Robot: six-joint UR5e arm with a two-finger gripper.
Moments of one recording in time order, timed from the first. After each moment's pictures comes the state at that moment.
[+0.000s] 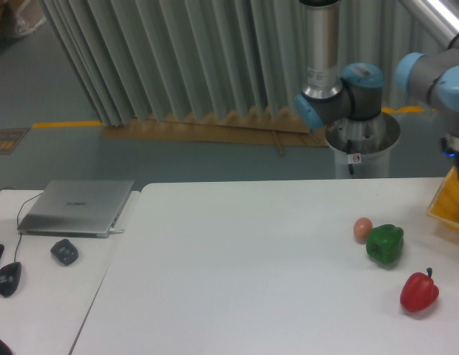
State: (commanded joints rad) arm 2.81 -1.68 -1.79 -1.17 1.78 2.01
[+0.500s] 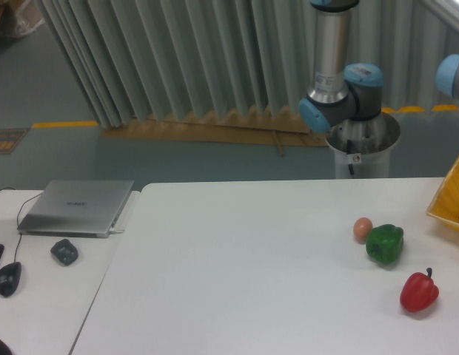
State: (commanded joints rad) arm 2.82 -1.80 -1.77 -1.14 1.77 2.08
